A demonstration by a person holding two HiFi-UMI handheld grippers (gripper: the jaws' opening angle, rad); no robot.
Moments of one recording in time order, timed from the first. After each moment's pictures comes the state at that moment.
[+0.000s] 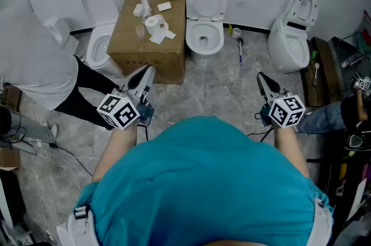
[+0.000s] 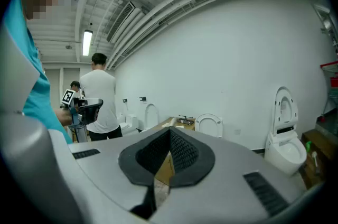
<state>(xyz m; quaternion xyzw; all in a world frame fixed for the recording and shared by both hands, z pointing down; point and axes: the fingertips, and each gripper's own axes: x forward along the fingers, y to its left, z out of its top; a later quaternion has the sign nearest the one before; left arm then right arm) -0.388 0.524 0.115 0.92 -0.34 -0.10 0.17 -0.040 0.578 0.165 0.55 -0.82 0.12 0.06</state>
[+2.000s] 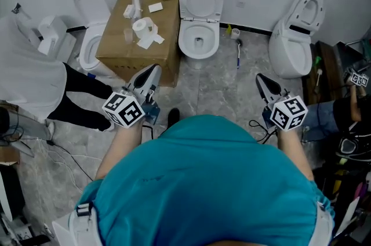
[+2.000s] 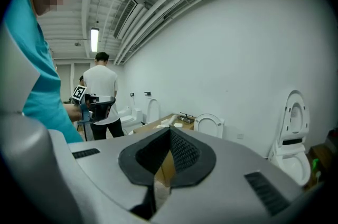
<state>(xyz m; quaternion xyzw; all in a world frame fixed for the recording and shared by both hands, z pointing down) -0.259 0.445 0.146 0.91 -0.34 -0.10 0.20 0.052 0.500 0.181 0.50 -0.85 0.11 0.09</state>
